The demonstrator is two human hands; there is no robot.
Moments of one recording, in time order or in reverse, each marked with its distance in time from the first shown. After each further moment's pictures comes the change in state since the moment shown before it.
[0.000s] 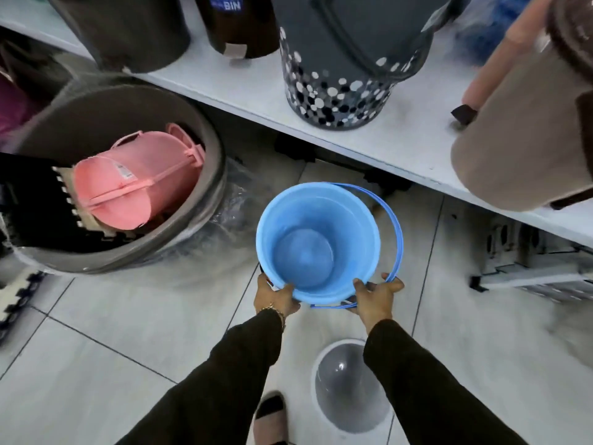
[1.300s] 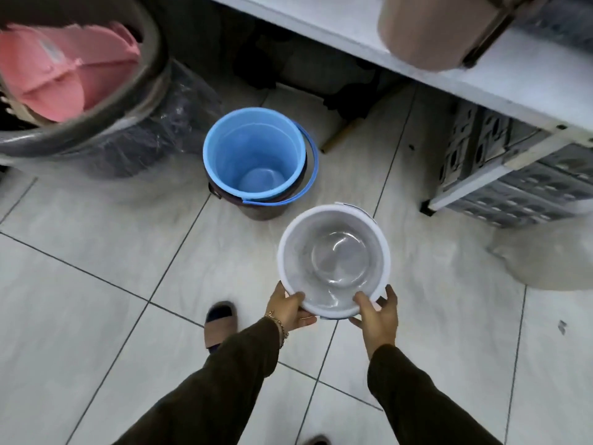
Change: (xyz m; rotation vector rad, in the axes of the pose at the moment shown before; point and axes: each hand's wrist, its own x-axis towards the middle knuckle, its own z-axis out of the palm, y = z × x) left_hand -0.123 -0.273 0.060 0.047 -0.239 -0.171; right_hand -0.048 0.206 -0.254 0.002 0.043 0.036
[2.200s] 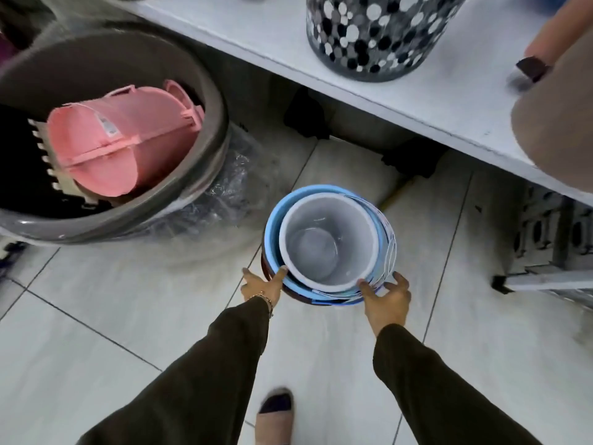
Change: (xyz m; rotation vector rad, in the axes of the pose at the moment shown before) left_hand 0.133 0.259 -0.134 0.349 0.426 0.059; right_hand 0.084 -0.139 0.264 -0.241 0.029 -0.082
